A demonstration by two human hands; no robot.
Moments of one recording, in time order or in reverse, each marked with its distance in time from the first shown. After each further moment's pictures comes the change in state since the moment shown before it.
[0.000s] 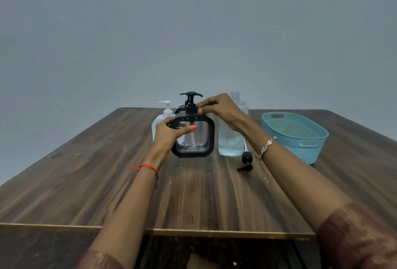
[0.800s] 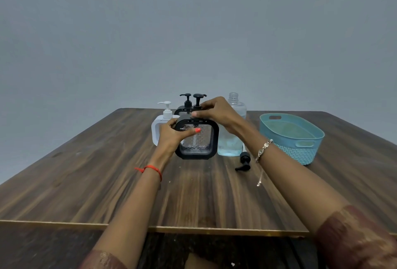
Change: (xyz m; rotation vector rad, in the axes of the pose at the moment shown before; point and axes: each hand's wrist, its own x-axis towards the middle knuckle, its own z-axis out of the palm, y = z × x) left_hand -0.013 0.003 0.010 -0.044 -0.021 -0.008; right_hand -0.008 -0.001 0.007 0.017 -0.026 0.009
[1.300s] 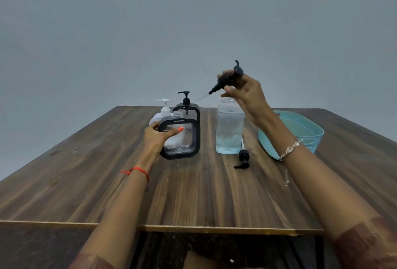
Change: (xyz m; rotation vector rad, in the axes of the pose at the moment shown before) left_hand 0.004 -0.012 -0.028 -0.021 0.155 -0.054; right_hand -0.022 -0.009 -0.053 0.365 0.159 -0.291
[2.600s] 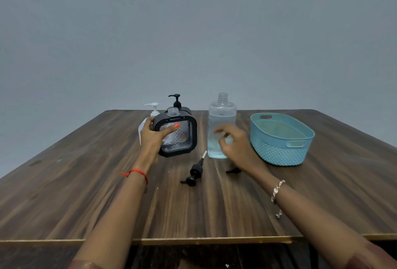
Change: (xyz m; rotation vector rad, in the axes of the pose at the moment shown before) left_hand 0.006 0.005 0.026 -0.099 0.030 0.035; right_hand -0.071 0.073 0.000 -0.711 0.141 -0.189
